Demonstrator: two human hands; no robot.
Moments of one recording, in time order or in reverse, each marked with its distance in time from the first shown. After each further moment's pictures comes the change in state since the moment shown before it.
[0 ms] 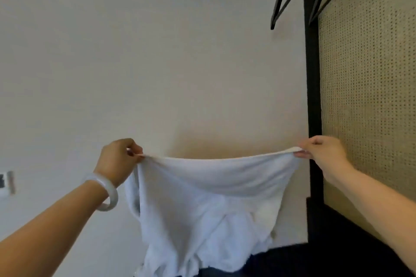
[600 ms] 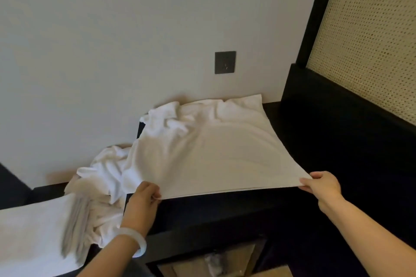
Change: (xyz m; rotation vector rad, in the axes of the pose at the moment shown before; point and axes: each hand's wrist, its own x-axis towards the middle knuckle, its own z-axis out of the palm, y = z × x) left_hand -0.415 -0.182 0.069 0.084 -0.565 -0.221; right_hand -0.320 0.261 -0.104 -0.451 0.177 0.853
